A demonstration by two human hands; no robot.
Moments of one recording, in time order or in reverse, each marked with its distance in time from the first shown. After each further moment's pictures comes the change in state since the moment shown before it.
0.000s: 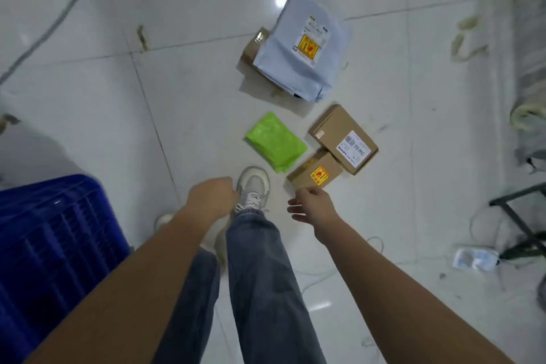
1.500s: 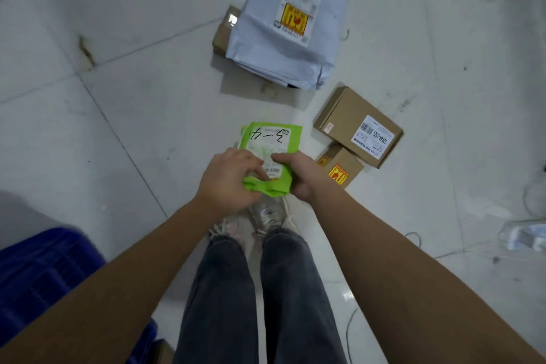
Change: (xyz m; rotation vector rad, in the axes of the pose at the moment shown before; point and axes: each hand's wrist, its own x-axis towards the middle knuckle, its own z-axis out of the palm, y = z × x) left_hand 0.102 0.019 -0.007 -0.120 0.317 0.599; right_hand 0.145 -0.042 0.043 0.494 -0.230 0.156
